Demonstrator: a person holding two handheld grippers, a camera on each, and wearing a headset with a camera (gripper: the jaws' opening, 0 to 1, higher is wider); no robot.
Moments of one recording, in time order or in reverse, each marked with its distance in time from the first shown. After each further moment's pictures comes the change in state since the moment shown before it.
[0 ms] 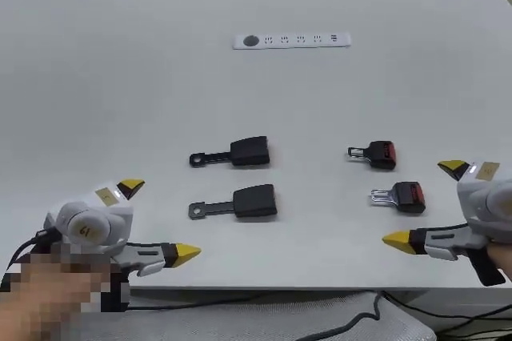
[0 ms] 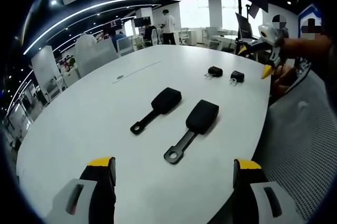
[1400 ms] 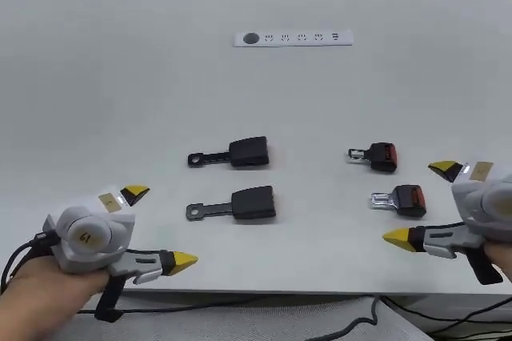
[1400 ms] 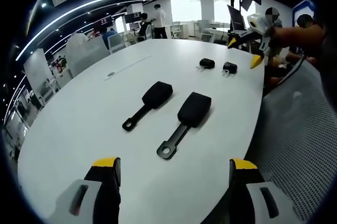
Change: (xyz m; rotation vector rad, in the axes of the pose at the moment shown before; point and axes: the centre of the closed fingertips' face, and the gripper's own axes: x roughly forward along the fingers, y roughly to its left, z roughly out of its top) left arm 0.004 -0.011 -0.008 0.057 0.069 -0.058; right arm 0.005 -0.002 0.005 -0.053 0.032 0.041
